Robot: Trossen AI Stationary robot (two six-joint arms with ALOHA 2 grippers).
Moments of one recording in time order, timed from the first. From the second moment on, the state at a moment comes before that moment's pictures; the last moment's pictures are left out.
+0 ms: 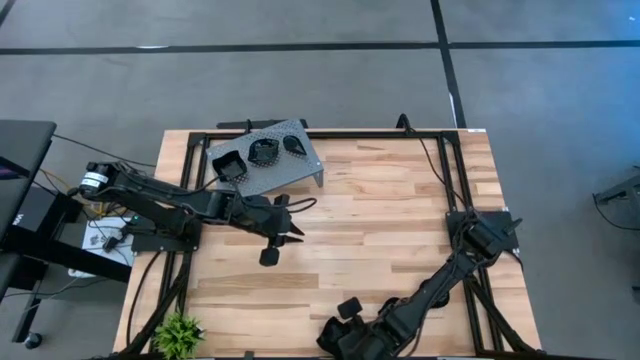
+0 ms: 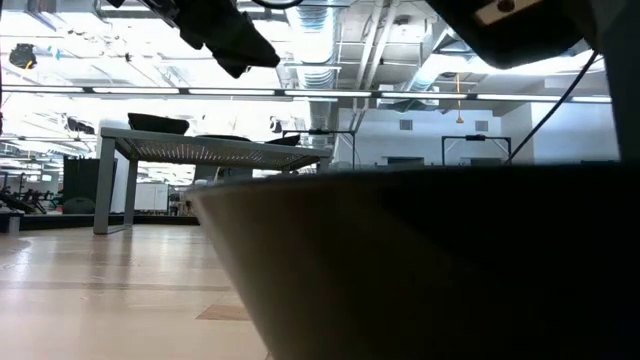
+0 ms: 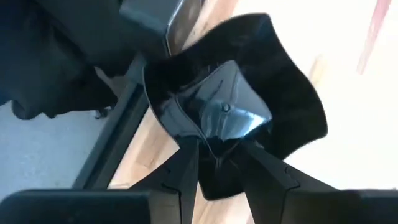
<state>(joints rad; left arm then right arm) -0.19 1.29 0.84 -0.10 -0.02 0.04 0.77 2.12 1.59 -0.58 0.23 0.23</state>
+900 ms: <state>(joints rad) -0.19 1.29 0.84 -0.09 -0.02 0.02 0.78 2.15 1.58 -0.58 0.21 0.10</state>
